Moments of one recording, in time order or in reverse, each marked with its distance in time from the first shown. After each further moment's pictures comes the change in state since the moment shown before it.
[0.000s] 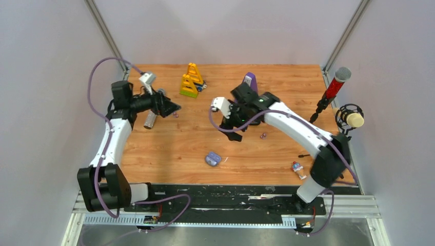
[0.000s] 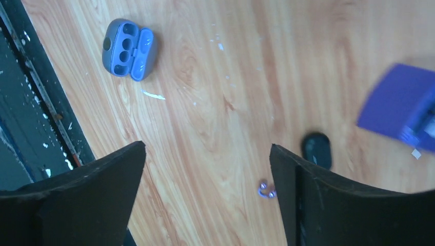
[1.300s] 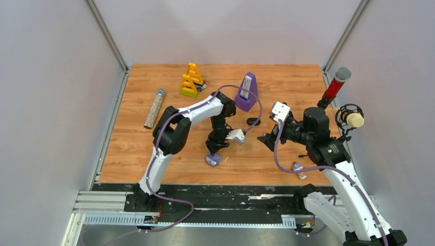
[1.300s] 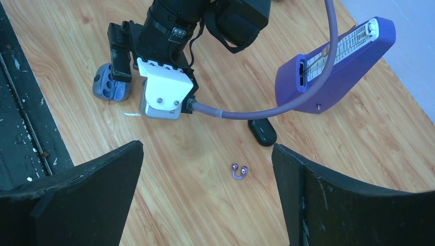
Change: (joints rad) left arm -0.940 1.026 0.887 -1.307 -0.522 1.319; right arm -0.389 -0.957 -0.669 0.397 -0.265 0.056
